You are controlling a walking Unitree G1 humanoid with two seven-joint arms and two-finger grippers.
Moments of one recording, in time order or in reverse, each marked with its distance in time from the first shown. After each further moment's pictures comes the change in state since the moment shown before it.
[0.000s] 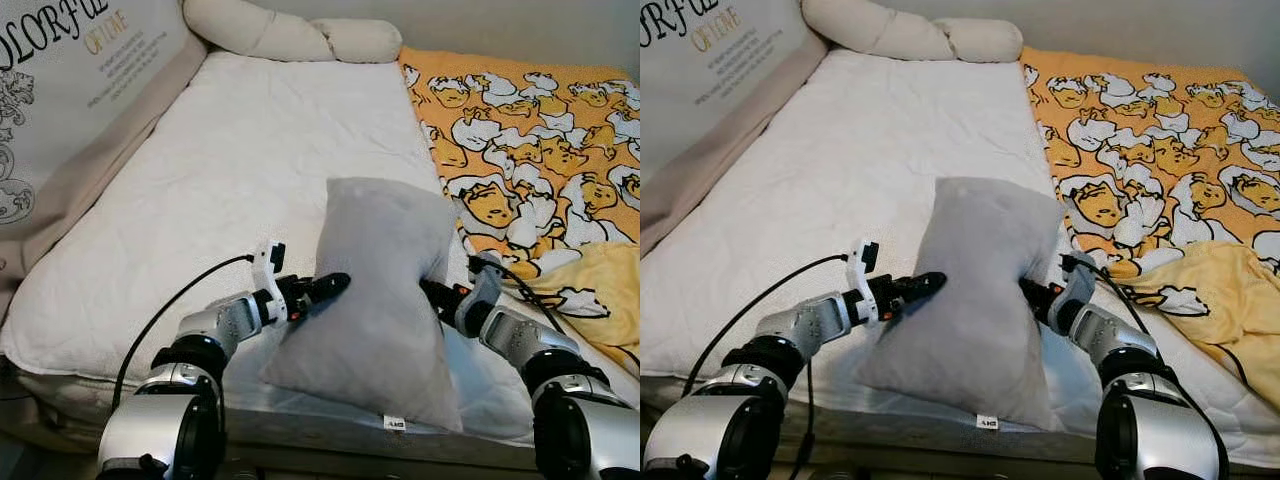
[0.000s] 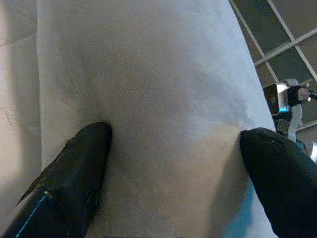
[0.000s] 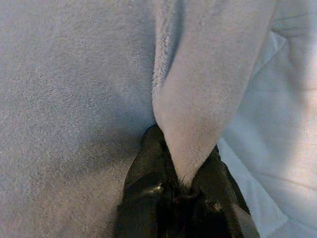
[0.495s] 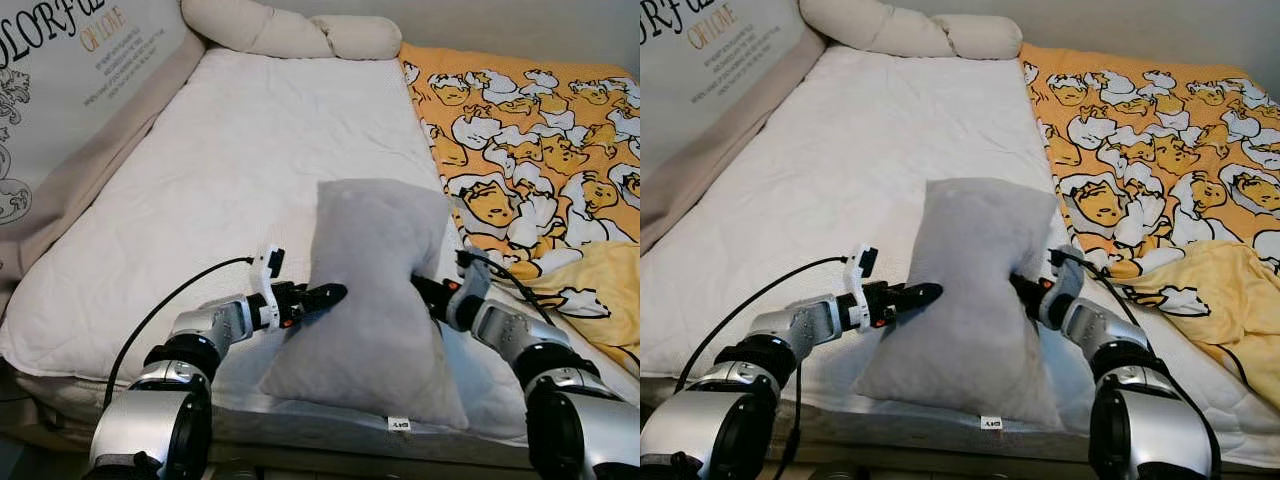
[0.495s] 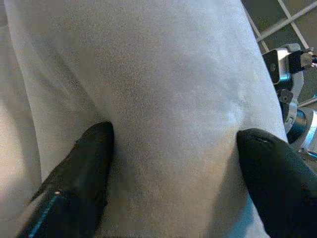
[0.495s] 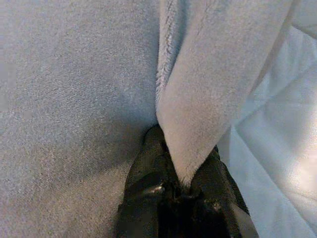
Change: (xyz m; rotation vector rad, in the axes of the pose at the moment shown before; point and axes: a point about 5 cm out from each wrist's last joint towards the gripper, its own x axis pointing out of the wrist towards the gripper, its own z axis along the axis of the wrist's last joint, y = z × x) left arm -0.007 0.004 -0.003 0.031 0.066 -0.031; right arm 0.009 0.015 0.004 -0.047 0.018 0.051
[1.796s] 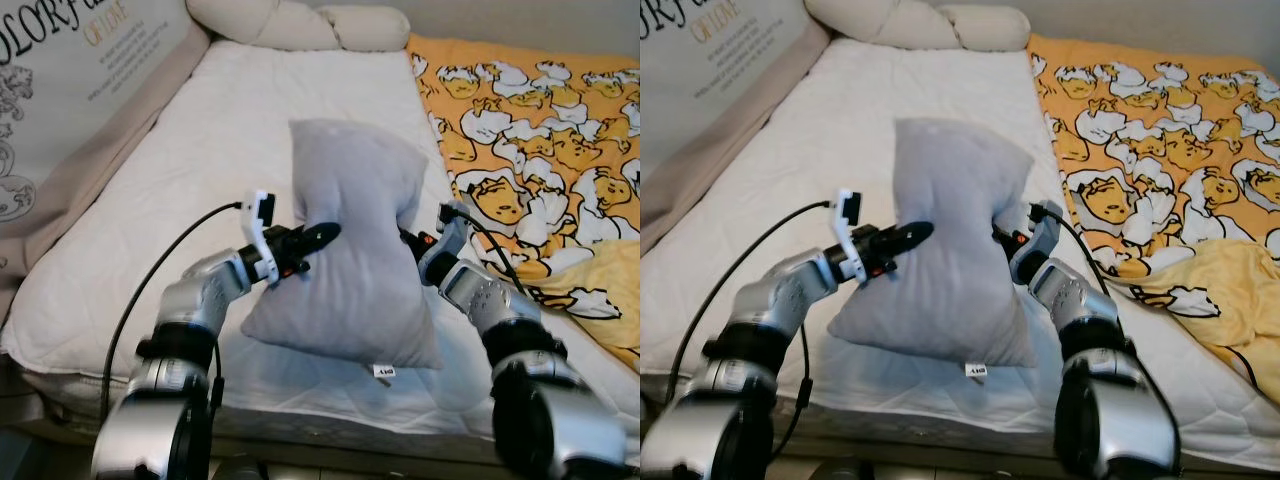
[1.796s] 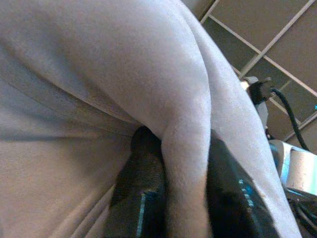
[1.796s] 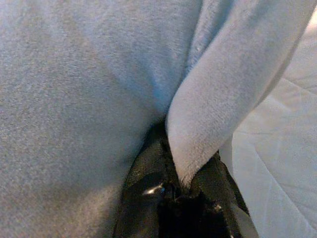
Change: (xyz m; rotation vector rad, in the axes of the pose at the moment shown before) left arm -0.009 -0.042 0.062 0.286 -0.252 -0.099; right arm 0.020 0.065 0.033 0.032 -0.227 0.209
